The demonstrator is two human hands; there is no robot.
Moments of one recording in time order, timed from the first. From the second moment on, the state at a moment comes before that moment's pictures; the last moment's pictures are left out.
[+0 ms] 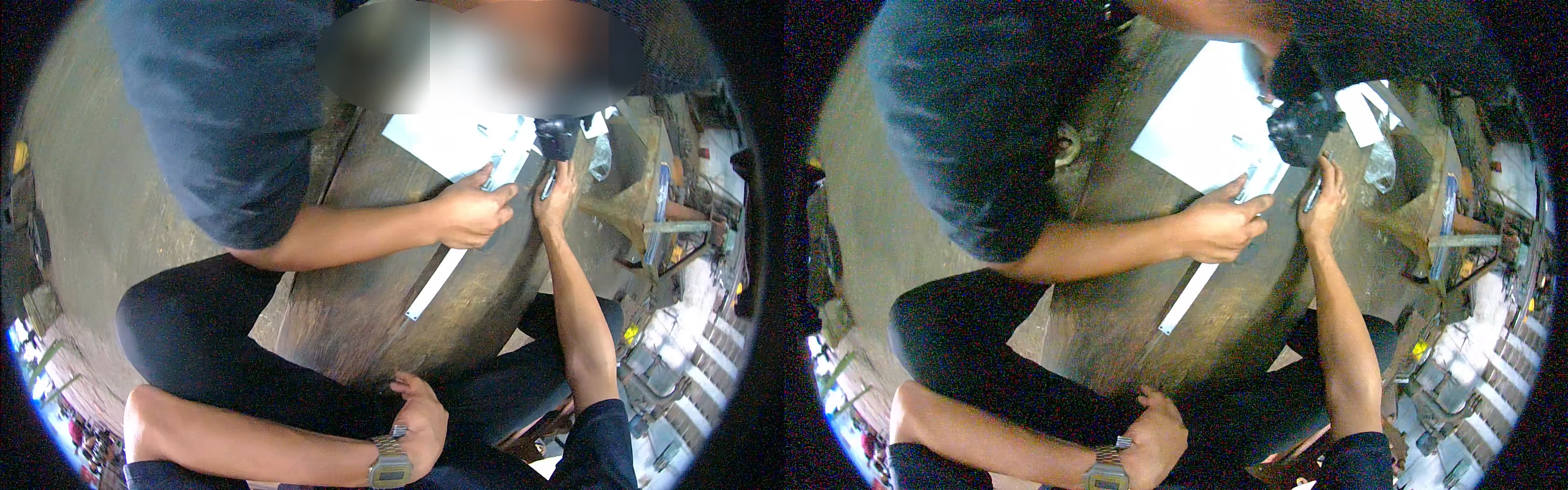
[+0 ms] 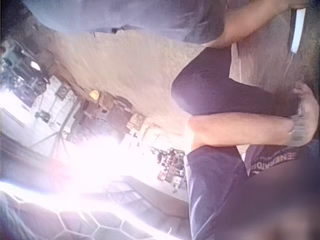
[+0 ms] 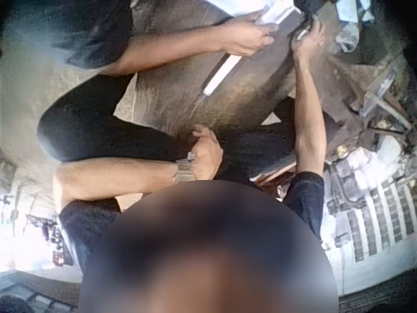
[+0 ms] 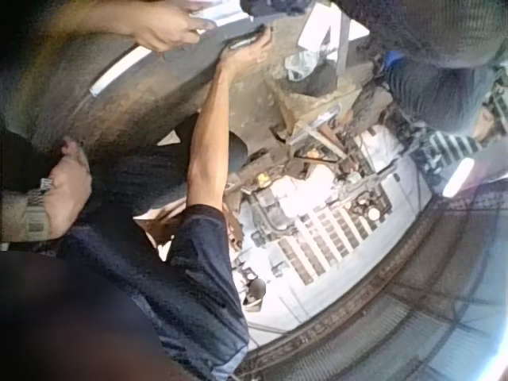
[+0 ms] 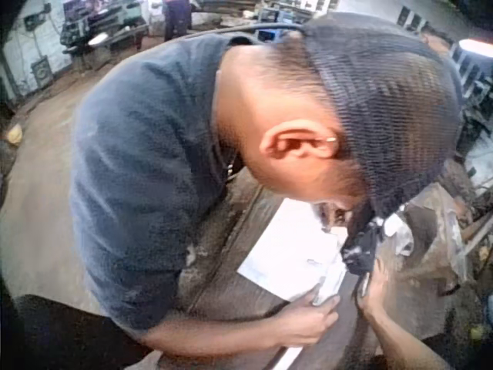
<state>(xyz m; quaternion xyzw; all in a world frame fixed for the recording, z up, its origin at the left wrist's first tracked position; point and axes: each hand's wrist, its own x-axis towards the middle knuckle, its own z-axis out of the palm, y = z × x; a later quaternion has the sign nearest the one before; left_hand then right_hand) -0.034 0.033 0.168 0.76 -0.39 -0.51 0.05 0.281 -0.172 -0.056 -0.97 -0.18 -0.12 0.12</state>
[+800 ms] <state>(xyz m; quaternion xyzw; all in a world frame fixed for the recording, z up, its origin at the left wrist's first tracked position) -0.038 0.020 0.162 0.74 -0.40 -0.53 0.05 0.274 -0.165 -0.045 -0.96 -0.23 -0.11 0.12</state>
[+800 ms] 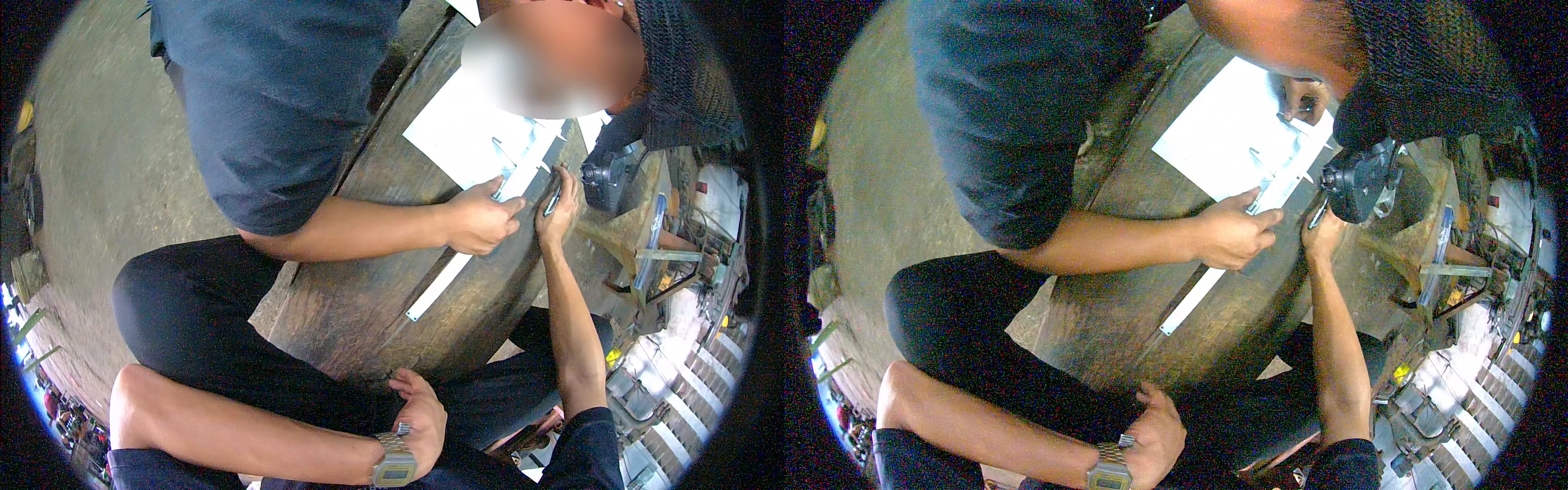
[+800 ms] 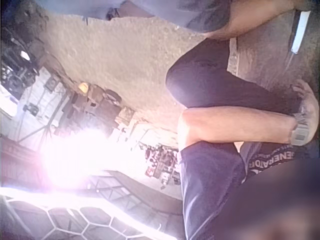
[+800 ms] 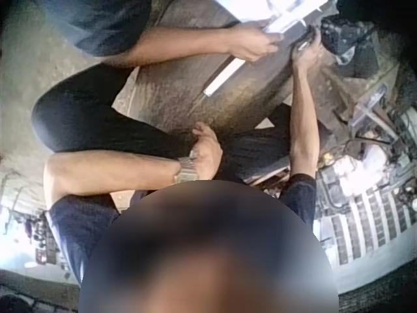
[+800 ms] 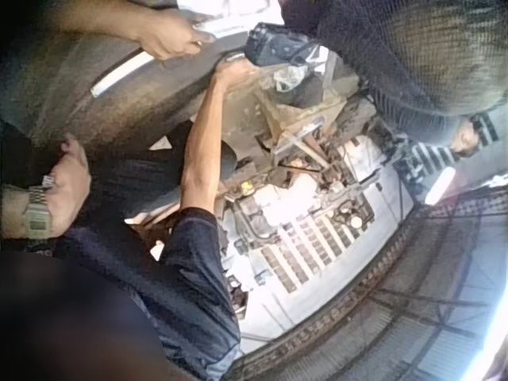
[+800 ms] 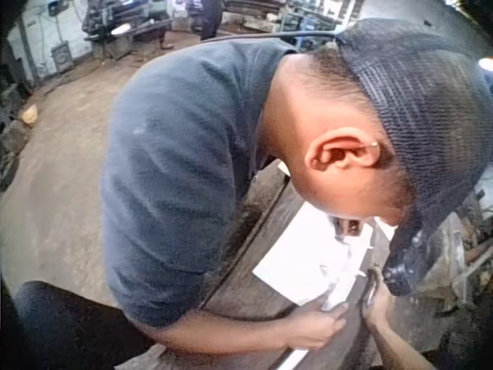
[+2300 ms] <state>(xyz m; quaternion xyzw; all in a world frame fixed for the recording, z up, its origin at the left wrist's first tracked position) -0.066 0.013 0.166 0.81 -0.34 -0.49 0.00 0.278 -0.167 -0.047 -0.95 -0.24 -0.11 0.16</state>
